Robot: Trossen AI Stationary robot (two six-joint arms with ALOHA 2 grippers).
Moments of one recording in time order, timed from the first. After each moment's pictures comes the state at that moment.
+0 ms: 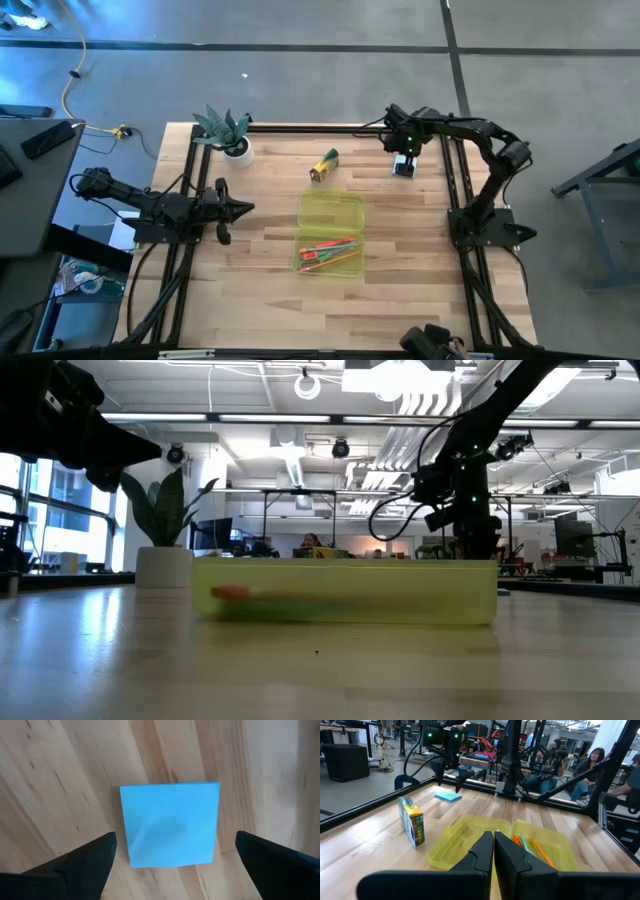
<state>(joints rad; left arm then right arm) -0.22 0.16 0.01 0.07 -0.53 -0.19 -0.84 1.73 1.10 -0.90 0.04 -0.56</state>
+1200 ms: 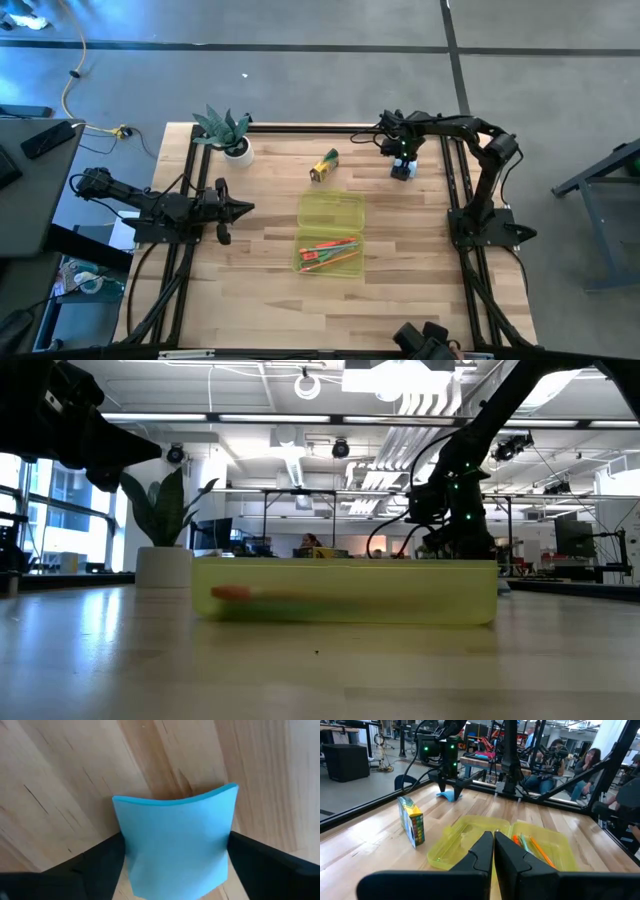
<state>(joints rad) -0.22 0.16 0.01 0.07 -0.53 -0.19 -0.84 1.86 1.10 -0.87 0.09 -0.44</state>
